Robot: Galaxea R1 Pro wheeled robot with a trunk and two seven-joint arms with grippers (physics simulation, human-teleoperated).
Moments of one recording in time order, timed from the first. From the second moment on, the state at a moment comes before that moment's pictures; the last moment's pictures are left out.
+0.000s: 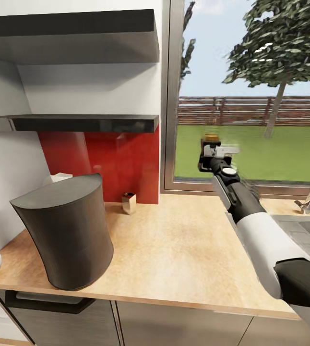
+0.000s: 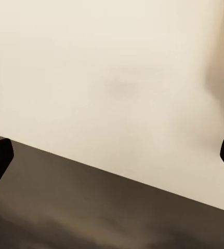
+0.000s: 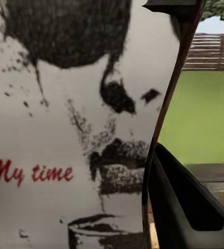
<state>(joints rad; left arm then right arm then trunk) 0.01 0.19 0.53 -0.01 -0.52 0.10 0.19 -1.17 -0.04 0.18 -0.81 -0.16 0.25 -0.25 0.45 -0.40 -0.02</state>
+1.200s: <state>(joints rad) 0.01 0.19 0.53 -0.02 -0.53 0.09 0.18 -0.78 0.06 0.41 -0.72 -0.25 0.02 -0.25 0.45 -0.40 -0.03</state>
